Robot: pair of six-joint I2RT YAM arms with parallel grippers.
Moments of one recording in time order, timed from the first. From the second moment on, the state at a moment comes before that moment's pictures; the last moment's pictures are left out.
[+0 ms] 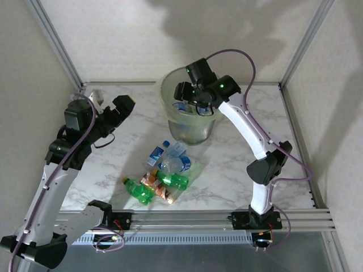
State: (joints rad) left arm -0.24 0.94 1.22 -0.67 0.16 -0.95; right arm 0.74 1.86 2.19 -1.12 0.11 0.72
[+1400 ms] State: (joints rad) left arm -0.39 0.67 0.78 -1.09 -0.03 -1.16; right arm 0.94 1.39 1.64 -0.81 0.14 0.67
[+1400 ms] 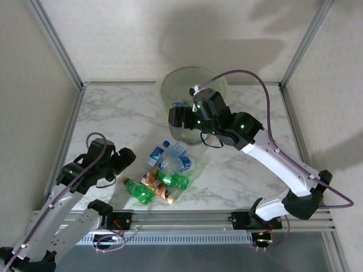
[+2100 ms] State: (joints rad) left arm -0.39 0.78 0.50 -0.89 -0.09 -1.34; right arm 0.97 1.36 1.63 -0.81 0.14 0.69
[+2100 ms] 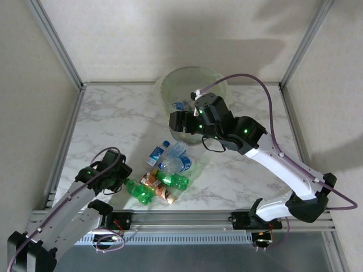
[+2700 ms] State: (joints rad) left arm -0.36 1.00 0.47 -0.75 -0.09 -1.31; right arm 0.97 1.27 1.58 -0.84 0.23 0.71
